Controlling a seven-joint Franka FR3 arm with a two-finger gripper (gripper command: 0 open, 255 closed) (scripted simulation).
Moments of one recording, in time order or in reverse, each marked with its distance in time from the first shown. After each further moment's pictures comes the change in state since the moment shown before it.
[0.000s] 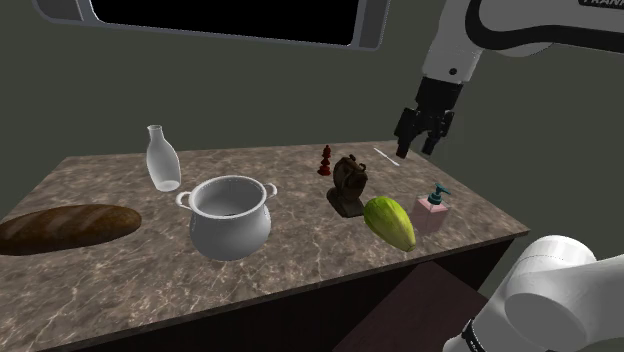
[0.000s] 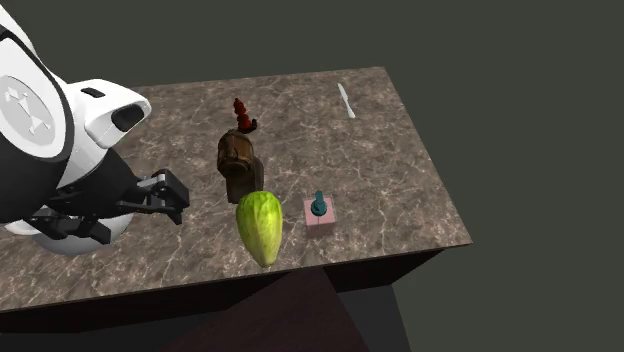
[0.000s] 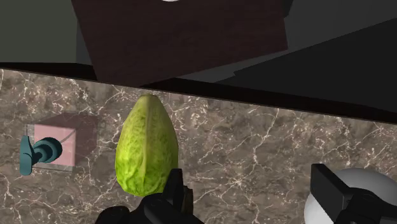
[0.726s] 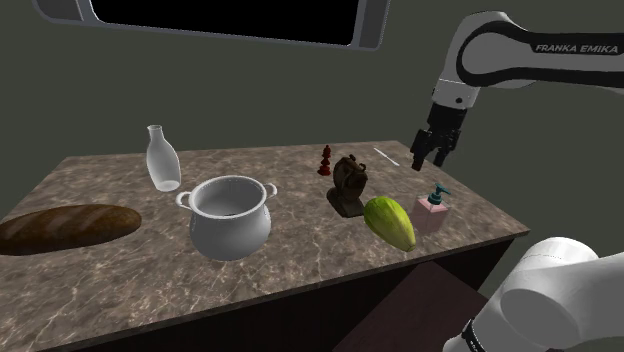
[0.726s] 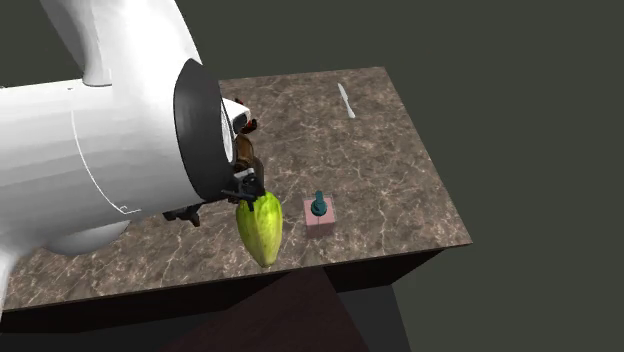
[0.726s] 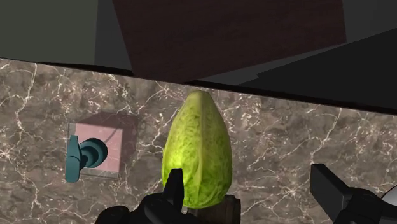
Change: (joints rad) arm -0.068 0.027 -0.165 -0.121 -0.133 0.111 -0.187
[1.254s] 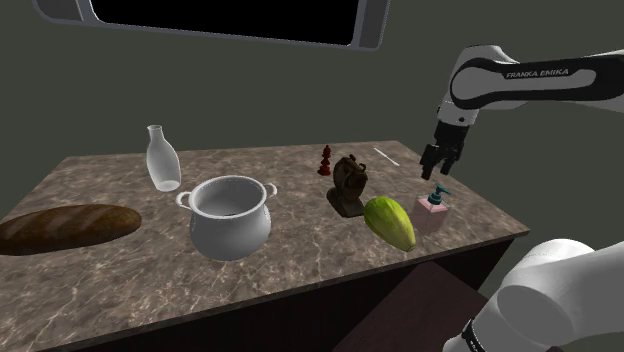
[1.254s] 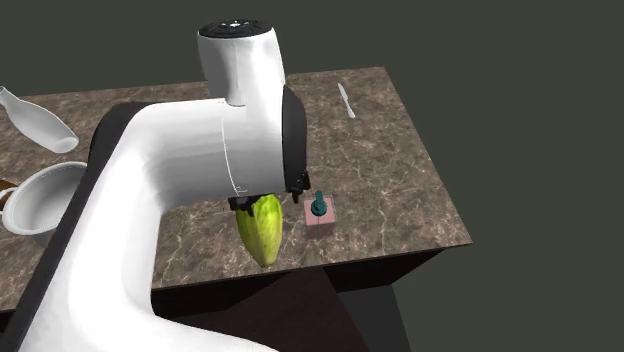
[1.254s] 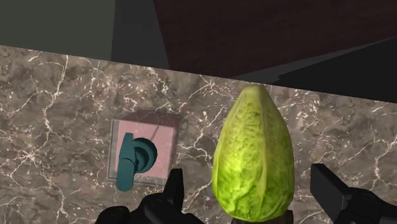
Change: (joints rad) arm -0.057 0.108 -0.148 -0.043 -0.106 0.136 -0.153
